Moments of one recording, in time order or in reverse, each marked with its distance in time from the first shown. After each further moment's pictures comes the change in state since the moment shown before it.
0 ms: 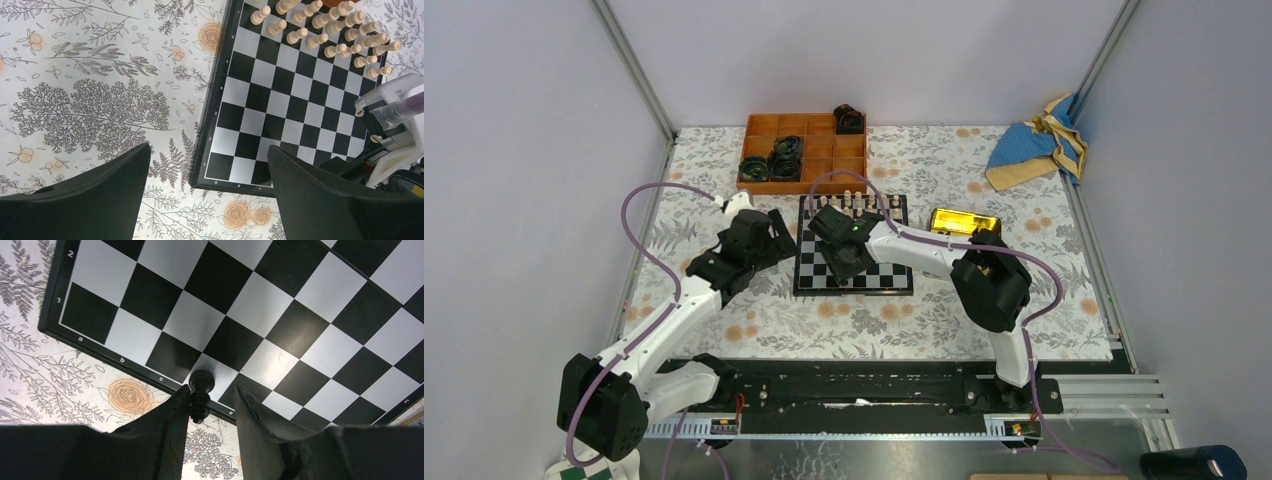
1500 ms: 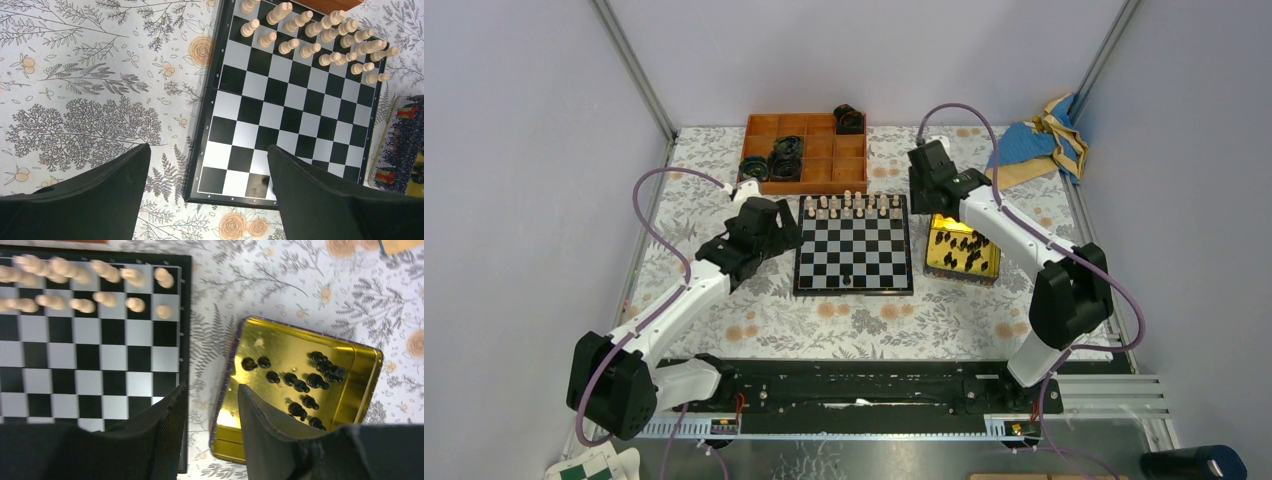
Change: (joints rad) left arm 0.000 0.108 0.085 0.019 -0.003 0.035; right arm -0.406 -0.344 -0.113 0.065 0.195 -0.043
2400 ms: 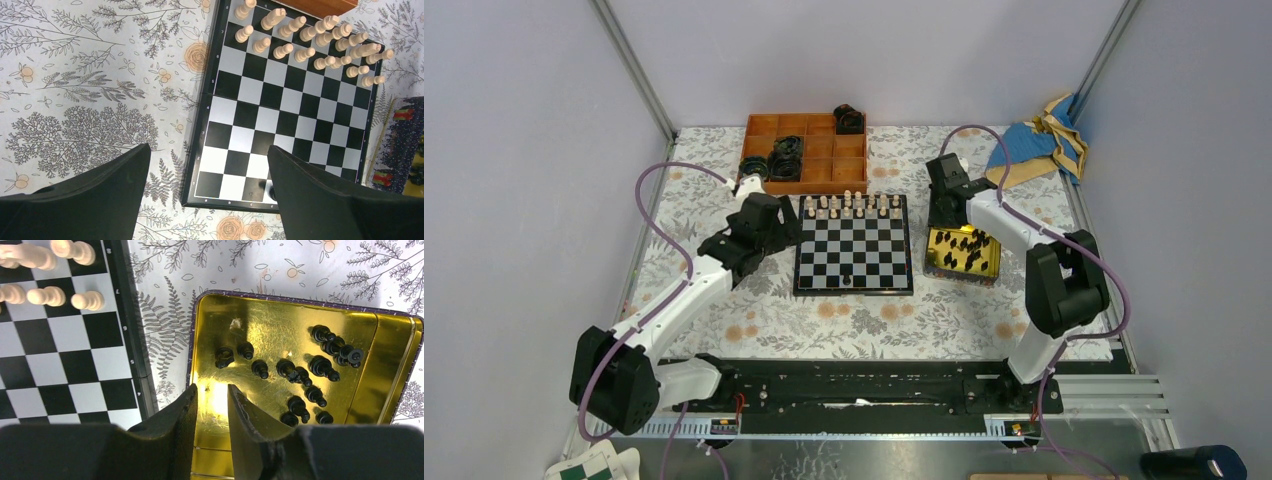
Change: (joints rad) left arm 0.000 0.028 0.029 0.000 0.001 0.014; right arm -0.153 0.050 -0.168 0.074 -0.091 0.079
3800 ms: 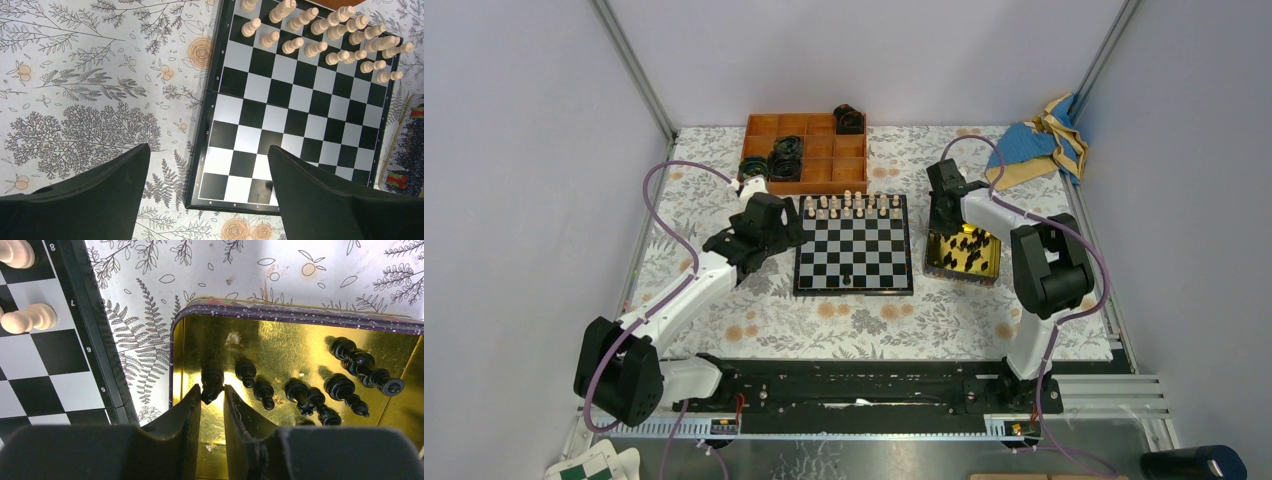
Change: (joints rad) left arm 0.000 0.044 0.003 0.006 0.000 0.011; right arm -0.043 0.138 -0.005 0.053 -0.047 0.002
